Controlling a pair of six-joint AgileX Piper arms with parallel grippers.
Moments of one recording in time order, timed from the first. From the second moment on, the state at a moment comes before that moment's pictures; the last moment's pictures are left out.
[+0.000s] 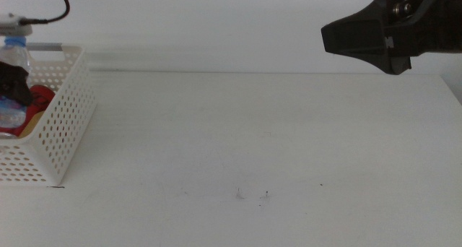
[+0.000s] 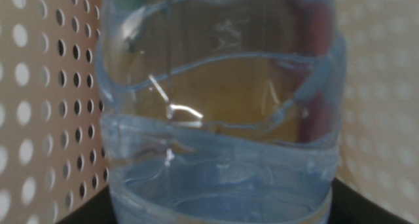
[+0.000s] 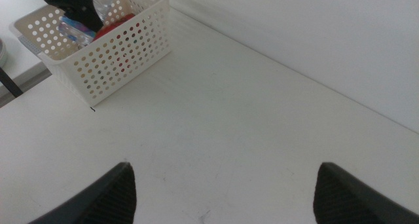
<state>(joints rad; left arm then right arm) 0.36 1.96 -1.66 -0.25 1.06 0.52 0.56 1.12 -1.32 0.22 0.82 -0.19</state>
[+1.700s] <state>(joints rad) -0.04 0.75 -0.71 -0.37 0.28 0.52 0.56 1.12 -1.32 0.22 0.82 -0.19</state>
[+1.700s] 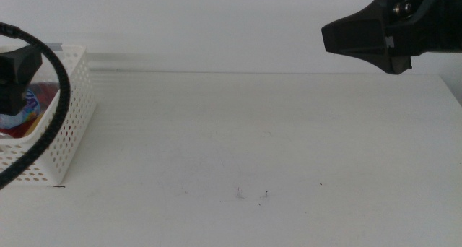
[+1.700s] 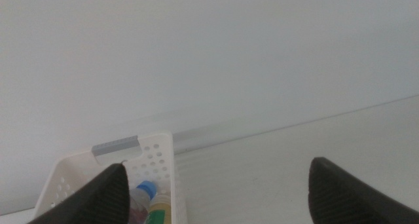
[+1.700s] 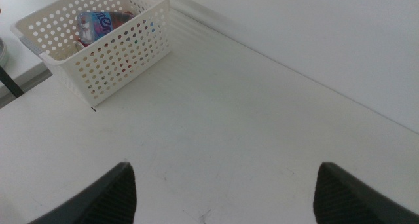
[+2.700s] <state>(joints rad) -0.04 0.12 -0.18 -0.37 0.21 0.52 0.06 0.42 -0.31 0.08 0.17 -0.19</state>
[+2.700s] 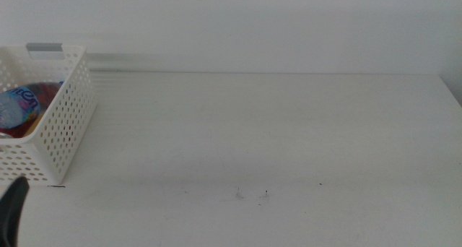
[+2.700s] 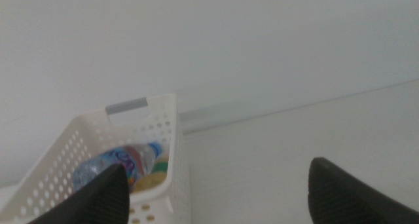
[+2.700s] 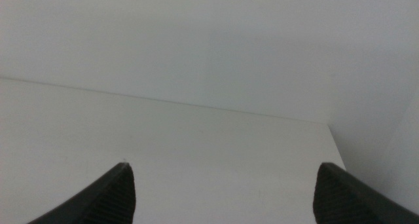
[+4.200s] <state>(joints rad) -0.04 0.00 0.00 -0.08 0.21 0.12 0.06 0.00 0.00 0.06 0.19 -0.19</state>
